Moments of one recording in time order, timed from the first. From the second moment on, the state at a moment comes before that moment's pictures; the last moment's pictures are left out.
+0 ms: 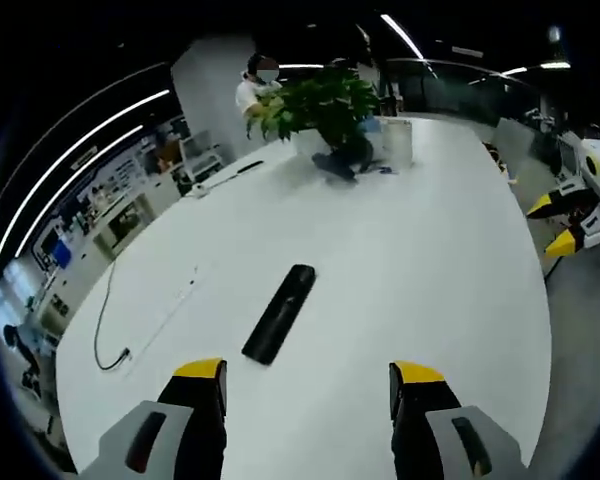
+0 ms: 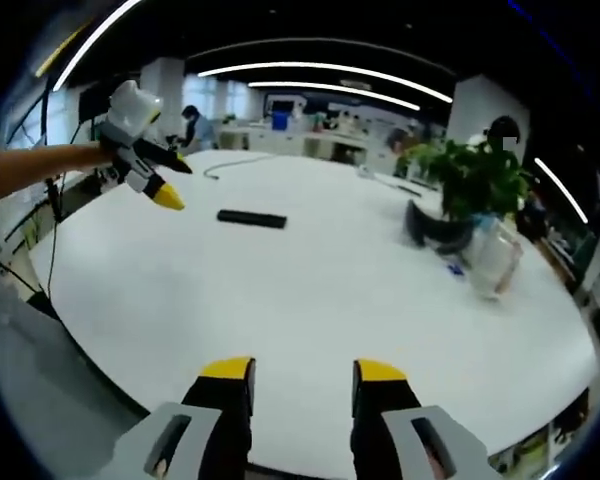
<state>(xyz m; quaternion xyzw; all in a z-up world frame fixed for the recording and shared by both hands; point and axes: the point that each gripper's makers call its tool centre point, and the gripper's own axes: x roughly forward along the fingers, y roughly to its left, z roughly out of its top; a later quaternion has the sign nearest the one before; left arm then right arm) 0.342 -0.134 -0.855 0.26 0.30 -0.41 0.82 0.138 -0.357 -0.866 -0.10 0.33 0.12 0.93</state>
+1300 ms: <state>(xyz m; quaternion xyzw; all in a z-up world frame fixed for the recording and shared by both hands) 0.425 -0.146 -0.948 0.28 0.44 -0.47 0.71 0.123 -0.362 -0.894 -0.12 0.42 0.12 0.89</state>
